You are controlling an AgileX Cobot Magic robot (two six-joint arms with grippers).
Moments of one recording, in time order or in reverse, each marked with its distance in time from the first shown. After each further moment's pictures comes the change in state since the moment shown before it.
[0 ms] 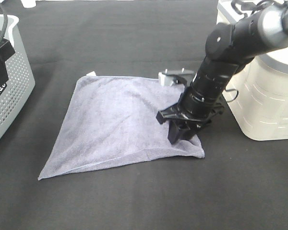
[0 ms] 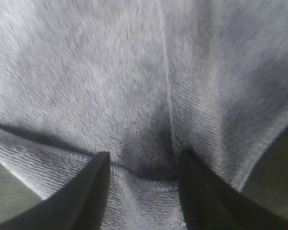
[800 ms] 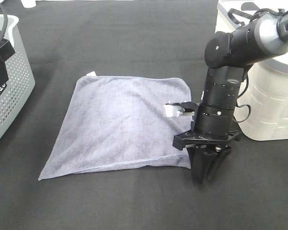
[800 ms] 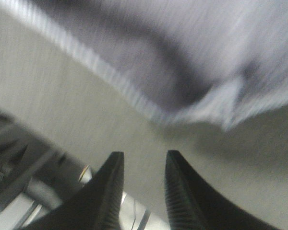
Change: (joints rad) left arm 0.000 0.000 0.000 0.002 0.000 0.002; right arm 0.000 0.012 0.027 0.000 0.457 -0.055
